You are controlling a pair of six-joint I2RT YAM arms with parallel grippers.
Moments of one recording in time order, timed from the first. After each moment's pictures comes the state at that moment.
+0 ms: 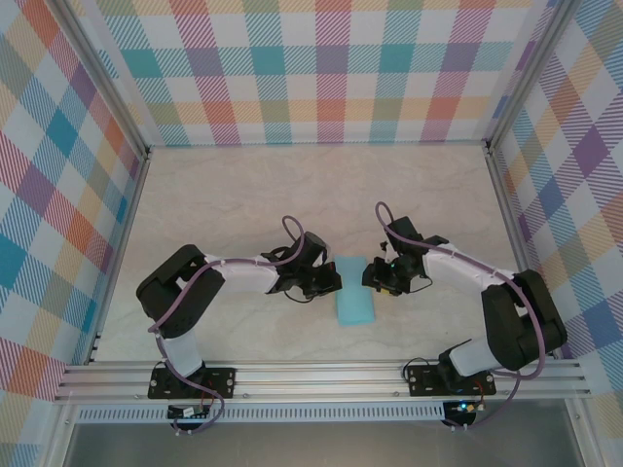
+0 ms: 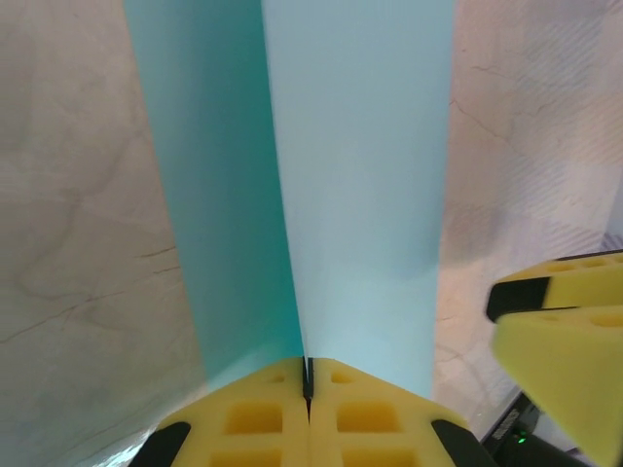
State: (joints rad) left arm -0.82 1.79 0.90 -0.01 0.37 -1.01; right arm 0.44 1.43 0.77 -0.61 -0.39 0.64
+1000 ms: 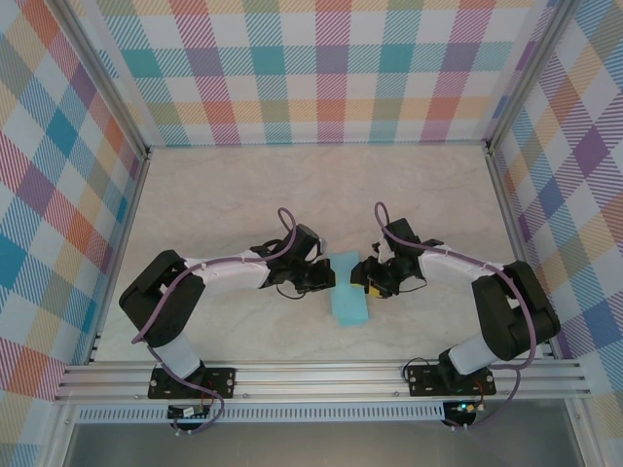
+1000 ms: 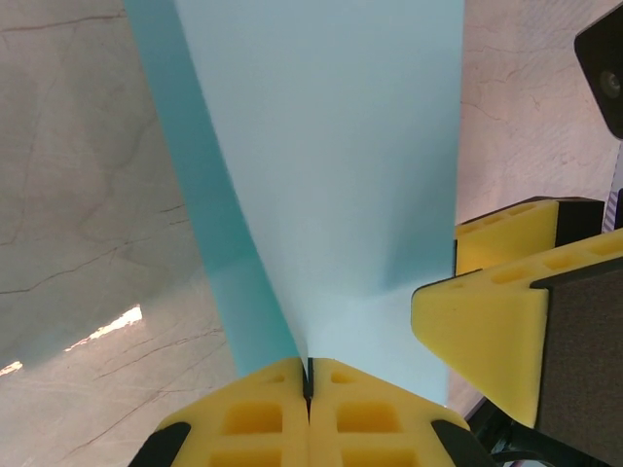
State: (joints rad) left arm -0.79 1.69 0.92 -0.15 0.40 -0.89; right arm 0.44 1.50 0.73 -0.46 -0.58 0.71
